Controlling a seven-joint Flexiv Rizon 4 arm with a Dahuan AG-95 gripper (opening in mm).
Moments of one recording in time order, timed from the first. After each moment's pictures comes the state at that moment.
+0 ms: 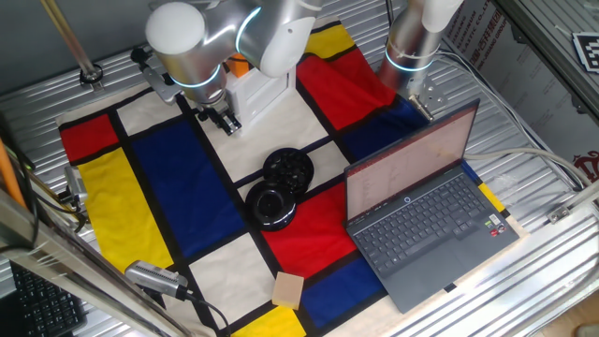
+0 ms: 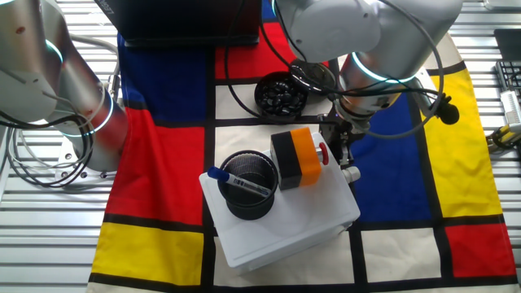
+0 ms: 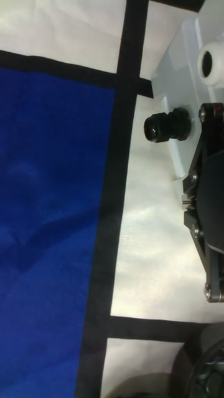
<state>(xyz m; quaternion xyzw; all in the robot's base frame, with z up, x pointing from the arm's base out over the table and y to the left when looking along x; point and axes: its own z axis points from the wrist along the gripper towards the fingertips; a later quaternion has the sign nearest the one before) 0.494 -0.067 0.060 0.10 -0.99 0.06 0.08</state>
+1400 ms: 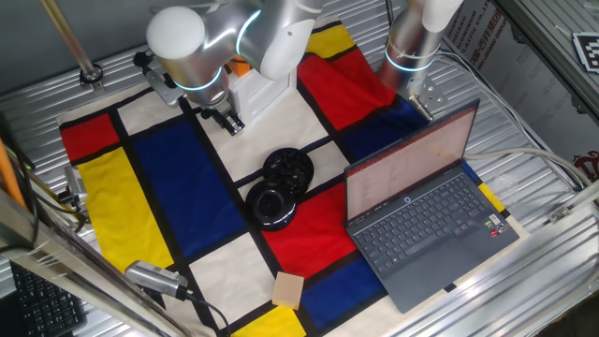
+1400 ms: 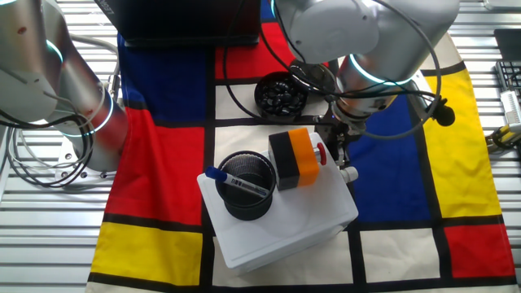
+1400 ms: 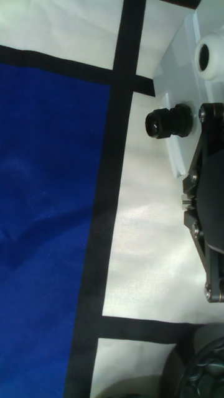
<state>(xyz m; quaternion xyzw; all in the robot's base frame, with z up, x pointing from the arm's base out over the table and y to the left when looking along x) 0.485 -0.068 0.053 0.10 -0.99 0.07 0.09</state>
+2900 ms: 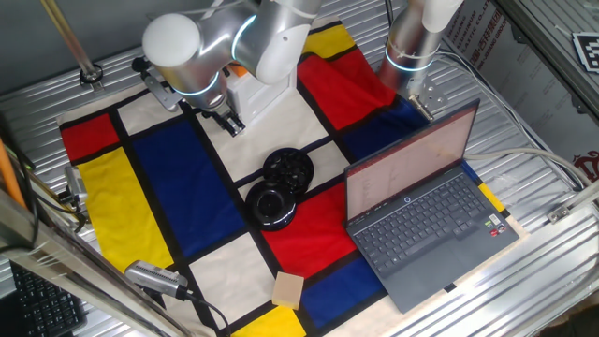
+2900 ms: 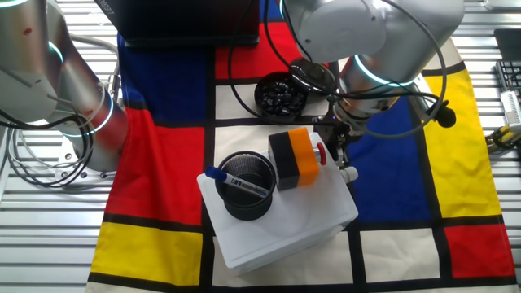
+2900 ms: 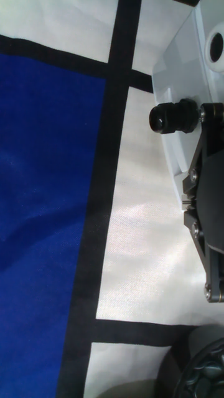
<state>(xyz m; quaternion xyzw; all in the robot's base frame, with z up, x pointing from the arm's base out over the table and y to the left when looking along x) 0.481 -0.068 0.050 0.10 -0.99 0.07 0.11</state>
